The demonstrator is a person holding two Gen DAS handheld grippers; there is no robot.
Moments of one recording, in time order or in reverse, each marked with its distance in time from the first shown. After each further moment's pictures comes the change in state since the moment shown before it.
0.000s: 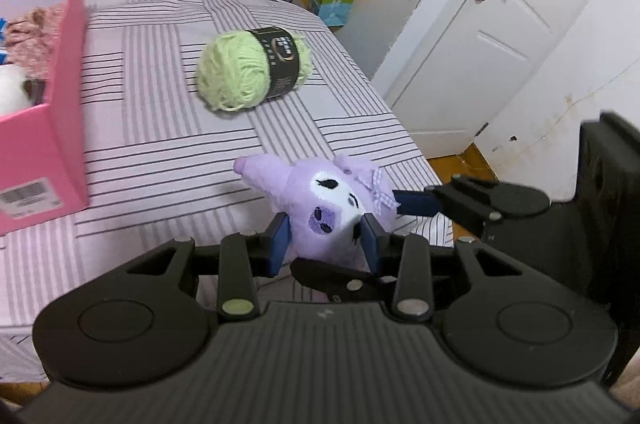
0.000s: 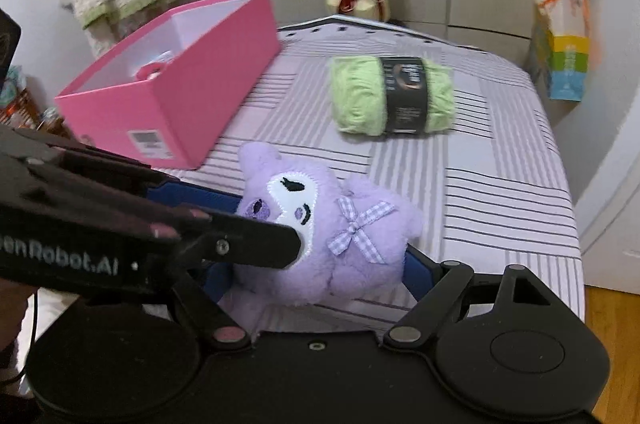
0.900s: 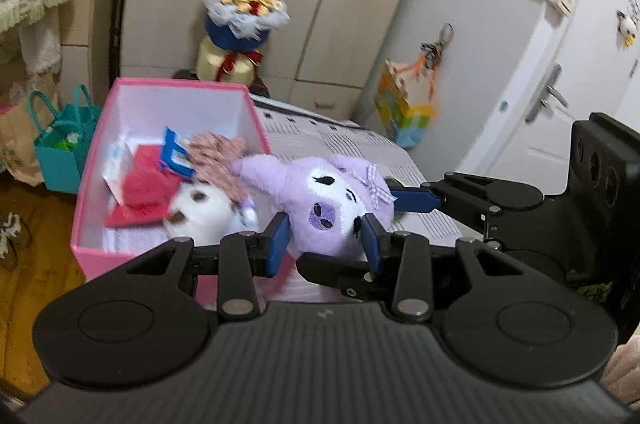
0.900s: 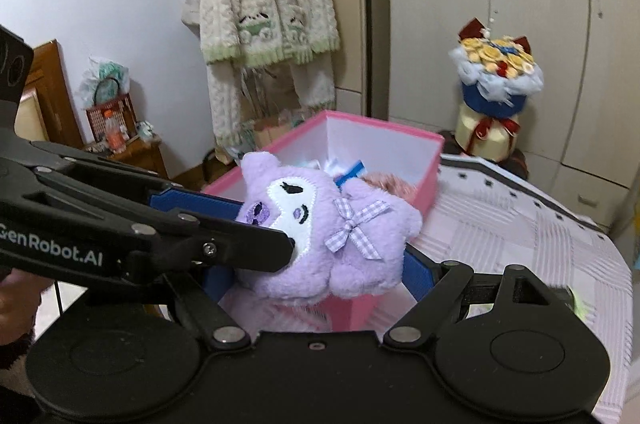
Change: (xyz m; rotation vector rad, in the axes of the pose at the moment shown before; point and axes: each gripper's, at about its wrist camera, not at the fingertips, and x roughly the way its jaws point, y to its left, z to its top) left arm -0.159 0.077 0.031 -0.069 -0.321 0.186; right arm -0.014 0.126 0.118 -0.284 -0.217 0.219
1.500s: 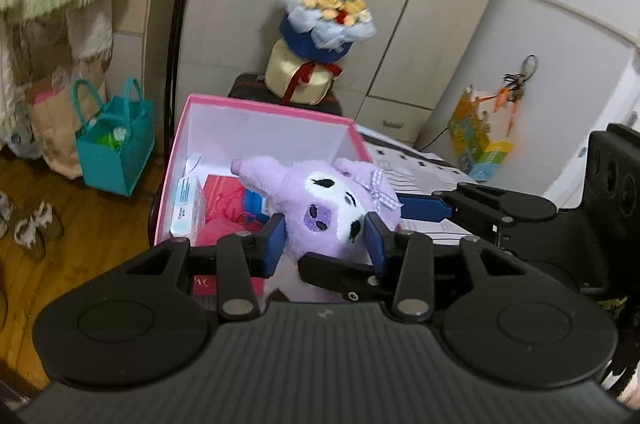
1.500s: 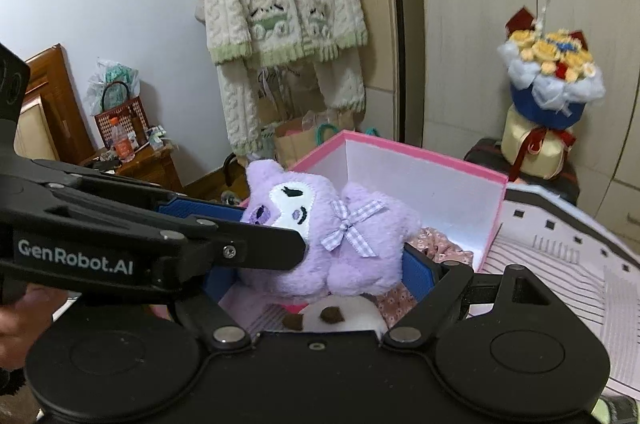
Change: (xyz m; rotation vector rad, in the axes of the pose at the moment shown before) left arm 0.071 0.093 0.050 -0.125 0.006 0.136; right arm 0.124 -0.028 0.055 0.007 0.037 0.110
